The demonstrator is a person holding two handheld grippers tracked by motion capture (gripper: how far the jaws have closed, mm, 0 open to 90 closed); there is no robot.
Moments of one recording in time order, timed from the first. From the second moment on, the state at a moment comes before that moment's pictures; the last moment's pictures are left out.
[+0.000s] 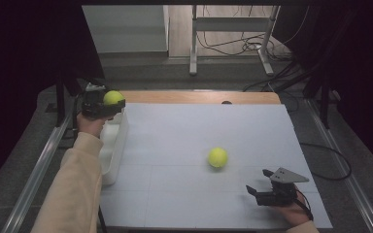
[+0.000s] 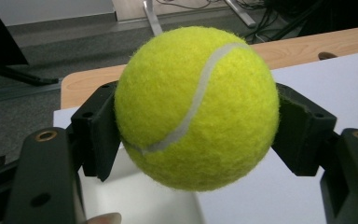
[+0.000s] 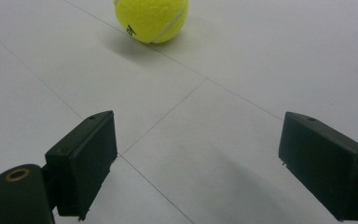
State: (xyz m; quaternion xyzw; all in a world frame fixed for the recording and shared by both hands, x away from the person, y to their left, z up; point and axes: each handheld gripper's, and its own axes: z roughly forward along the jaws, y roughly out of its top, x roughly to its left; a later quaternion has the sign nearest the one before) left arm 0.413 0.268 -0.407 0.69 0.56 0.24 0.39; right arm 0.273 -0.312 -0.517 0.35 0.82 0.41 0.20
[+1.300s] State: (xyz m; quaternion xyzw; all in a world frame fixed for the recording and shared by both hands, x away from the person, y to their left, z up) left arm 0.414 0.292 -0.432 0.69 0.59 0.23 0.35; right arm 0.273 -0.312 -0.518 0.34 0.82 0.41 0.20
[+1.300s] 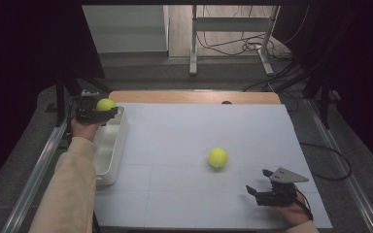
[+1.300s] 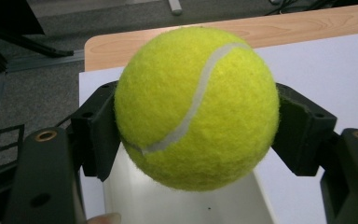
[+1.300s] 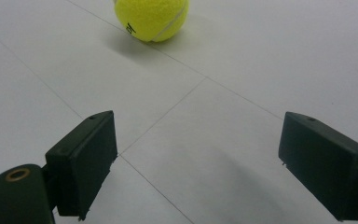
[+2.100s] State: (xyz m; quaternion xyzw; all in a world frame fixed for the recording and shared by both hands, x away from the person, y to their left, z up) left arm 0.421 0.291 -0.450 0.71 0.60 0.21 0.29; right arm 0.273 -0.311 -0.518 0.34 0.82 0.41 0.19
